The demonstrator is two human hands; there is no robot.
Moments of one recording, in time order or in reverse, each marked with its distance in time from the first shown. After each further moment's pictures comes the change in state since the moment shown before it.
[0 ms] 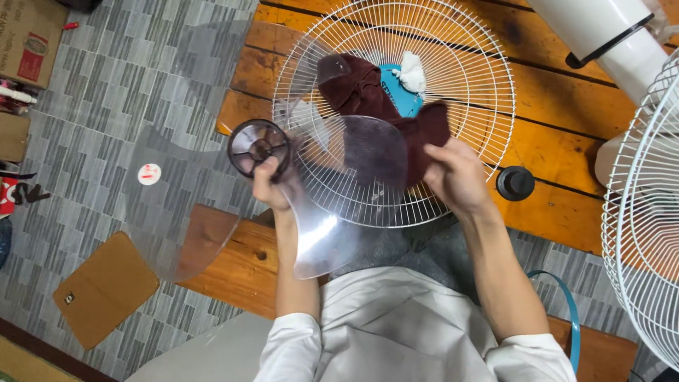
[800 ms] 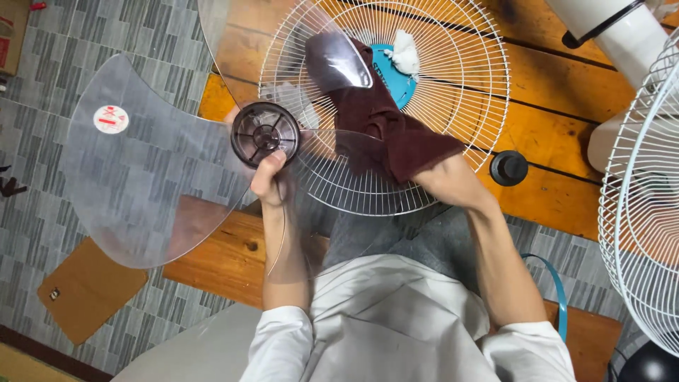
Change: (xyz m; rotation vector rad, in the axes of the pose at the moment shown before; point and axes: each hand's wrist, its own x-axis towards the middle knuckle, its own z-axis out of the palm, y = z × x) left_hand -0.016 0.049 0.050 0.417 -0.276 0.055; right_hand -0.004 -0.017 -0.010 -0.444 -0.413 -0.178
